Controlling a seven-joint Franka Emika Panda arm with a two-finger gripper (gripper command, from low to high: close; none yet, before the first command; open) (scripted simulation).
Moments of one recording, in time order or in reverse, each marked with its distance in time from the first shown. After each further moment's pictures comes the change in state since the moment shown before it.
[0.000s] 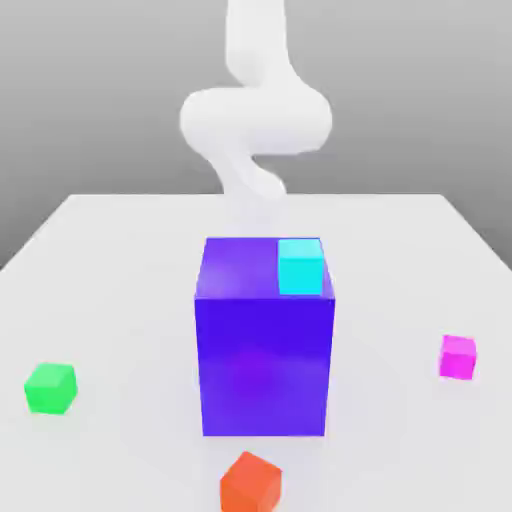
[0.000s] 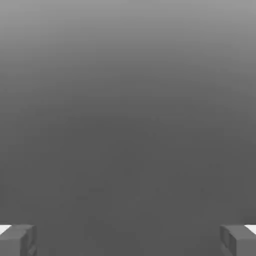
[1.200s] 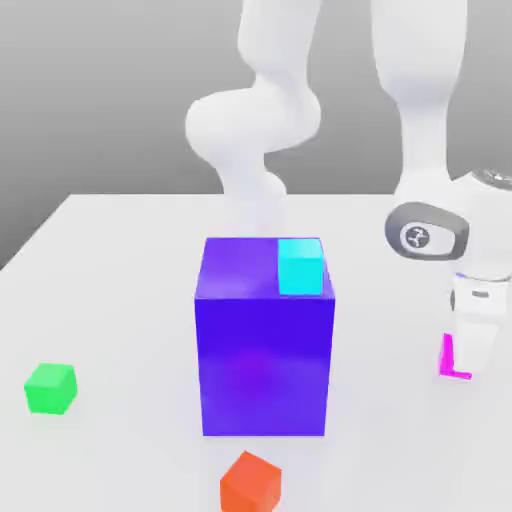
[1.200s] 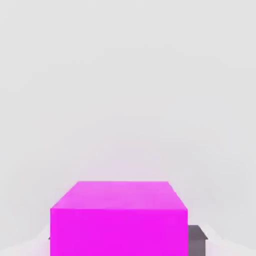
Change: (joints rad) arm 0.623 1.056 0.121 -0.328 -0.400 0.650 -0.039
